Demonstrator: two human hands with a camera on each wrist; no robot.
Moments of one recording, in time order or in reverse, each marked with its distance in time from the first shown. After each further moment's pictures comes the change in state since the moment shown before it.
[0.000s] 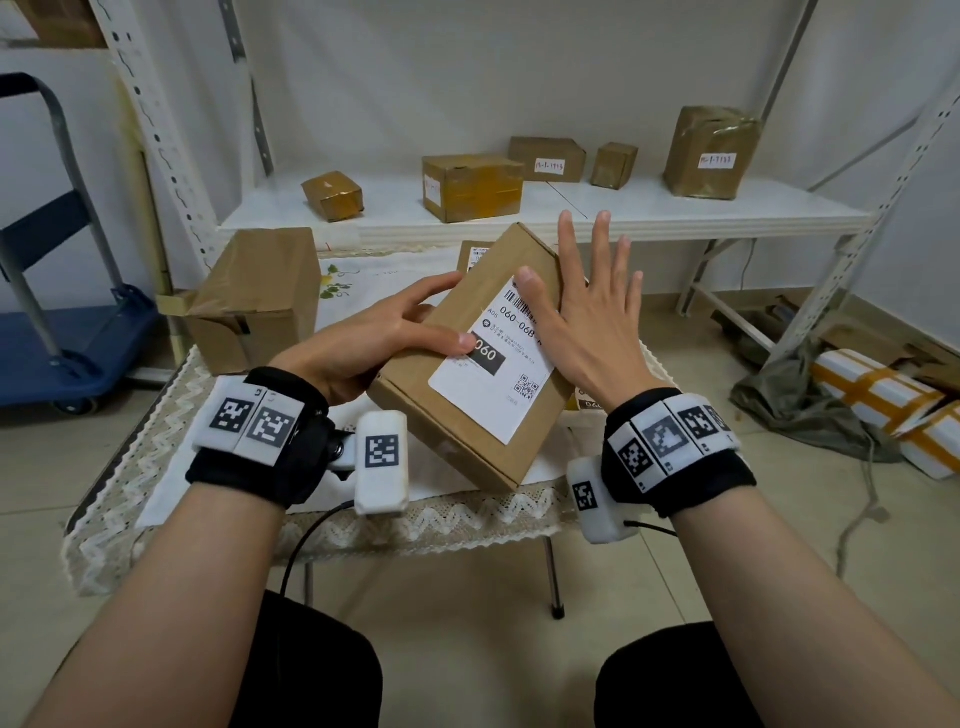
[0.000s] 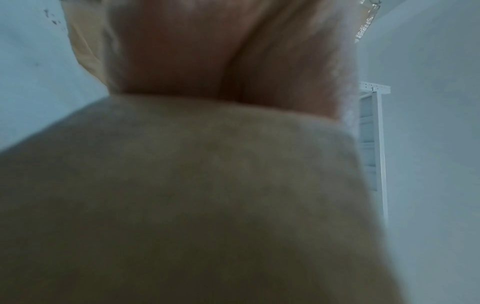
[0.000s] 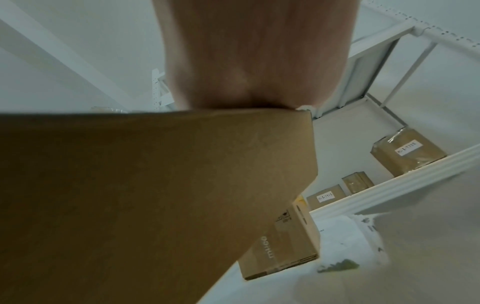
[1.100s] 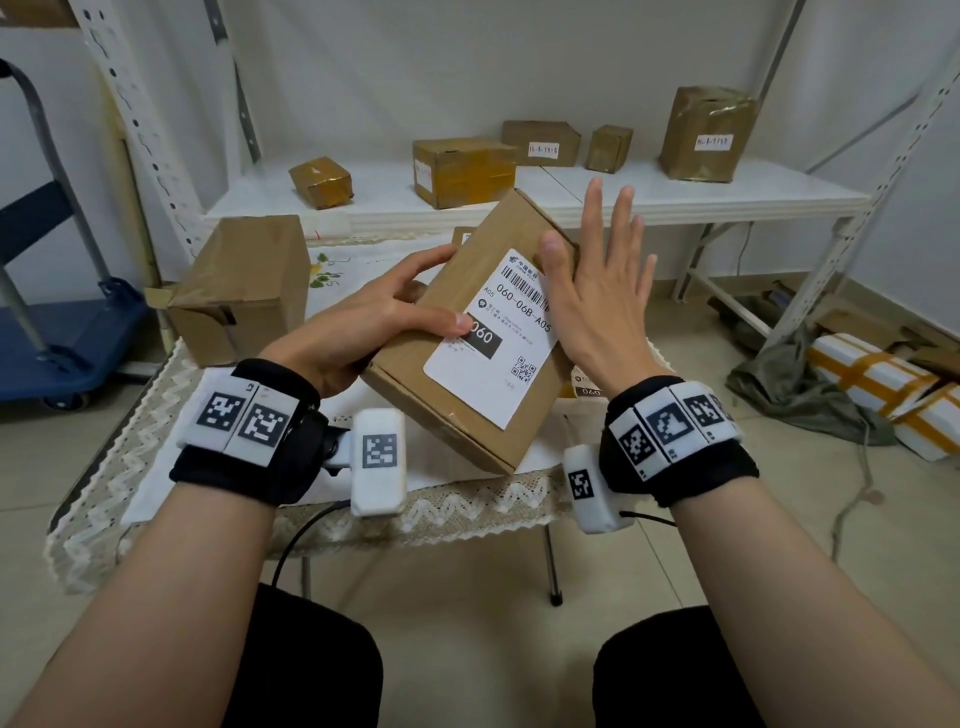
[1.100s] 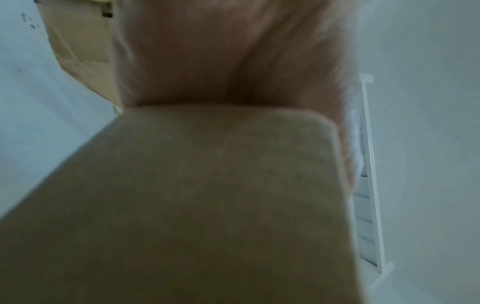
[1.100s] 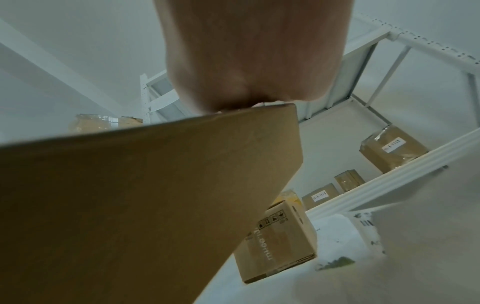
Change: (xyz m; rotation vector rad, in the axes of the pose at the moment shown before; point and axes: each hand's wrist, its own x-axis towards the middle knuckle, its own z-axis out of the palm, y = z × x) left_hand 0.004 -0.001 0.003 0.008 0.052 0.059; right_hand 0.000 0.004 -0.002 0.121 0.146 0.027
